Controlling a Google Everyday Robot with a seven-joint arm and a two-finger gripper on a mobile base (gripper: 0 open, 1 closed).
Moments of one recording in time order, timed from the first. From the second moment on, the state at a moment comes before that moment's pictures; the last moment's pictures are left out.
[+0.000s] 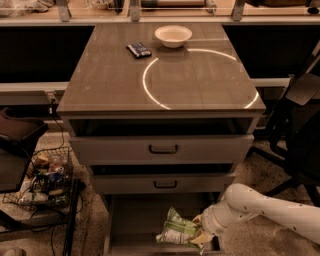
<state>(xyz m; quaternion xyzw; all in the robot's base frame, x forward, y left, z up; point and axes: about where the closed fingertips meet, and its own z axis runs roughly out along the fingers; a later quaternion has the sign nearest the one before) 0.401 -0.135 0.362 -0.65 0.69 0.28 0.16</state>
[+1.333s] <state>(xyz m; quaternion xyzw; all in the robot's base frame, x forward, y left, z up) 0.470 -0.094 0.261 -0.59 0.73 0.31 0.18</state>
